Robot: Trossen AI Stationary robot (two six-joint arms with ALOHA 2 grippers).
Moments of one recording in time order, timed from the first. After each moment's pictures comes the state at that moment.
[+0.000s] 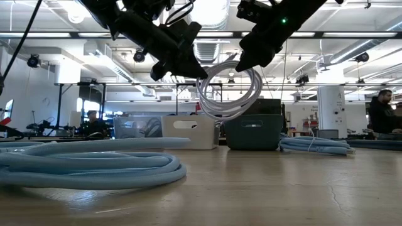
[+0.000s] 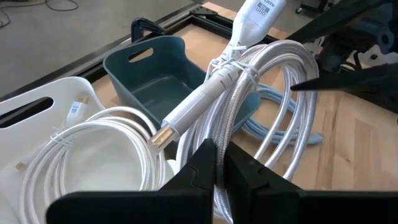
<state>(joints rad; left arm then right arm) 0.12 1.50 0.93 0.15 -0.29 -0.34 0.15 1.50 1.01 -0.30 0.88 0.04</state>
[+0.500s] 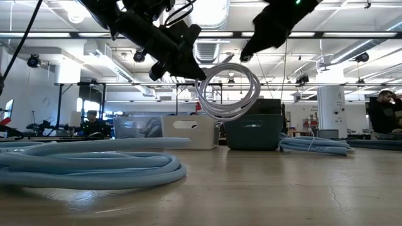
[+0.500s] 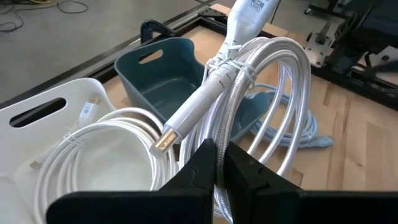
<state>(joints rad) 0.12 1.50 0.93 0.14 -0.32 -0.34 0.21 1.41 1.01 -0.35 0.89 0.00</state>
